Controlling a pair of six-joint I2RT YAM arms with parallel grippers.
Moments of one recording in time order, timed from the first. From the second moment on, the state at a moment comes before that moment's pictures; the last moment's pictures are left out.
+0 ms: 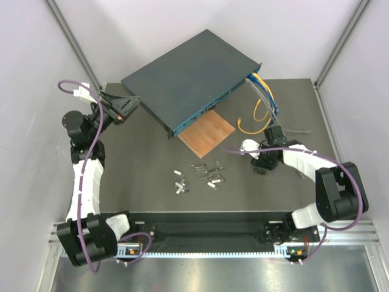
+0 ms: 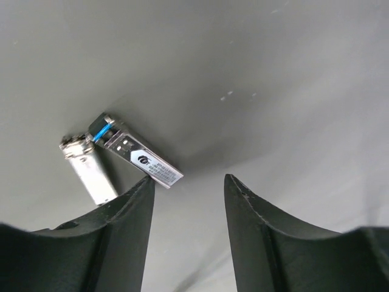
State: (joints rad) left arm 0.26 1.08 0.88 0.40 0.89 -1.13; right arm 0.25 1.44 0.74 -0.47 -0.09 -1.01
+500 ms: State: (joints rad) left arm 0.26 1.11 0.91 0.46 0.89 -1.18; right arm 0.32 1.46 0.77 -0.46 -0.13 -1.11
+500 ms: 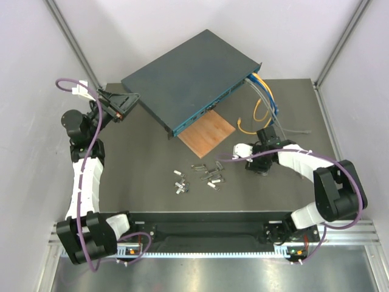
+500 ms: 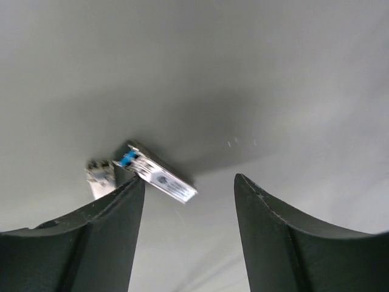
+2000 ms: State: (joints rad) left arm -0.79 1.37 1.57 -0.26 0.29 0.00; right arm 0.18 0.96 1.04 -0.13 -0.55 0.56
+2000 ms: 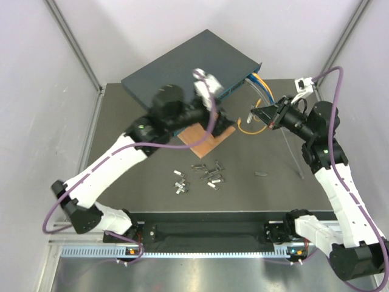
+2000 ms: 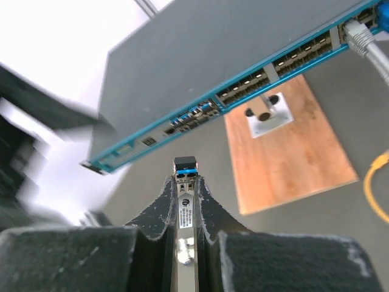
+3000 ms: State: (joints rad) left arm -0.97 1.67 1.79 -0.46 0.07 0.06; right arm 0.26 0.90 0.96 -0.04 -0.49 0.77
